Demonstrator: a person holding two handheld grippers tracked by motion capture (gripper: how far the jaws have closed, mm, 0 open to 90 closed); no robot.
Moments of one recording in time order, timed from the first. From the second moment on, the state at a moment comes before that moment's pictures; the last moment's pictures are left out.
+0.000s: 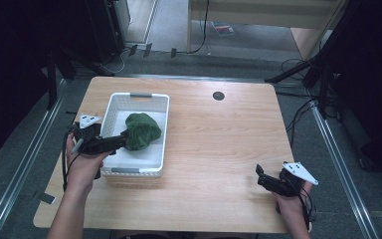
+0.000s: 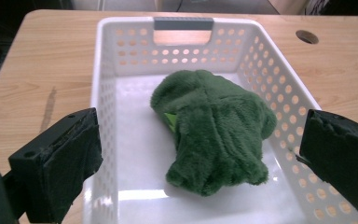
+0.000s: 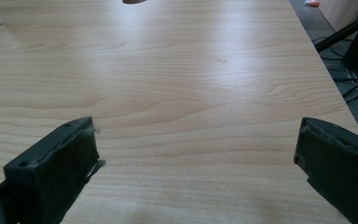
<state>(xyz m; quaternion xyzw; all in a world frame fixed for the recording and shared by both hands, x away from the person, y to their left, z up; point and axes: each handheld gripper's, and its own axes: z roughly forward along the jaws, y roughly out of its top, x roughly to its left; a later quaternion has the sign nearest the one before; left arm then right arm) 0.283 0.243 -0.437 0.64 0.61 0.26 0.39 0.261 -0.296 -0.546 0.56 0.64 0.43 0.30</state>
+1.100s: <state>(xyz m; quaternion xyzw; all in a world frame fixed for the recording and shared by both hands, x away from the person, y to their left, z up) 0.217 0.319 -0.467 0.54 0.63 0.34 0.44 0.261 -0.296 -0.546 0.57 0.64 0.42 0.30</state>
